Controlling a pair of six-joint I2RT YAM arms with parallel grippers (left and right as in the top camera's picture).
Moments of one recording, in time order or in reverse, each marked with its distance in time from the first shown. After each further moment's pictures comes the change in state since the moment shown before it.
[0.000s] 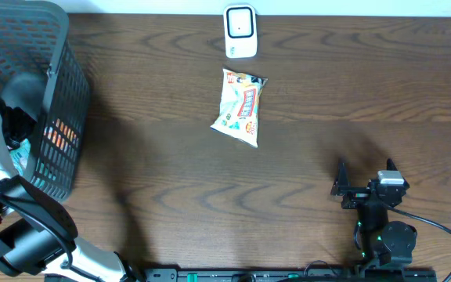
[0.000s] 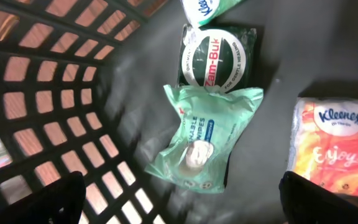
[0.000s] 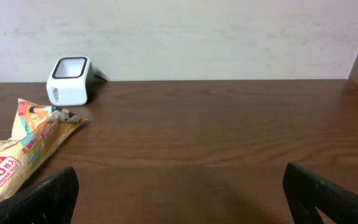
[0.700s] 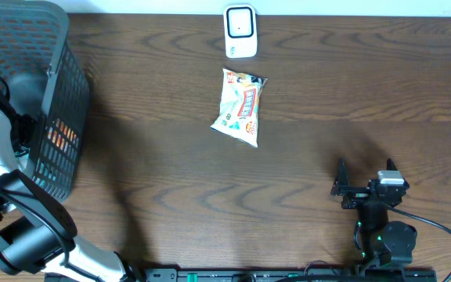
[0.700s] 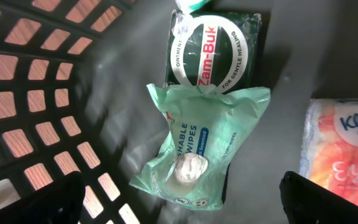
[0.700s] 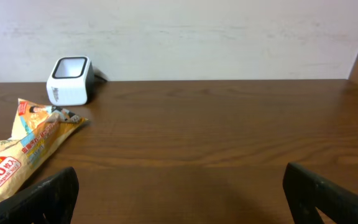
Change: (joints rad) left arm 0.000 0.011 -0.113 0.114 -0.001 0.000; right arm 0.000 0.000 0.000 0.000 0.000 0.000
